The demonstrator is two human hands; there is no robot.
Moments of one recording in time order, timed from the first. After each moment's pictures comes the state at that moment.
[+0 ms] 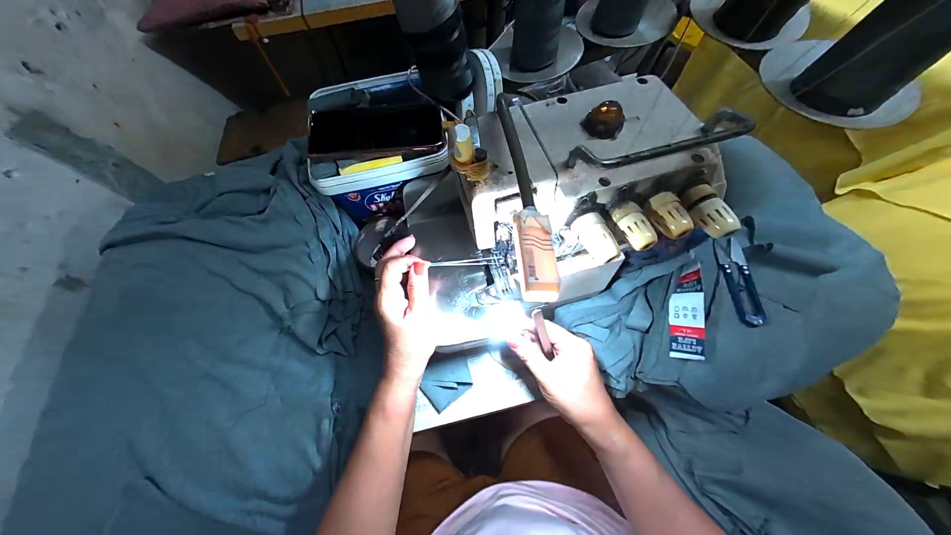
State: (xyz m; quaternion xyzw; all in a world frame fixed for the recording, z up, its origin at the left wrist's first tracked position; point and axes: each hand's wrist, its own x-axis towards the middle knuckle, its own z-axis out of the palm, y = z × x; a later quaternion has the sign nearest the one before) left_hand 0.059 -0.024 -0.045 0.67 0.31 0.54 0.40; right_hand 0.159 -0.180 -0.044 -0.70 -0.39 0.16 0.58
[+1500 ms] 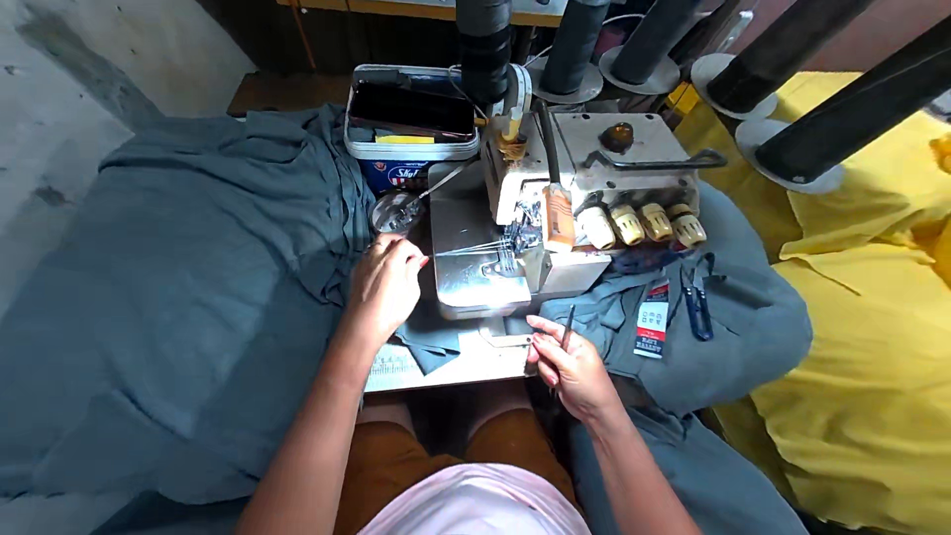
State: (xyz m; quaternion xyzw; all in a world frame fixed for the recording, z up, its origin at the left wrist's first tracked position) left_hand 0.004 -0.019 -0.020 0.85 0.41 0.24 0.21; right_hand 0.178 -0.218 -0.042 -0.60 -0.20 0.43 0.64
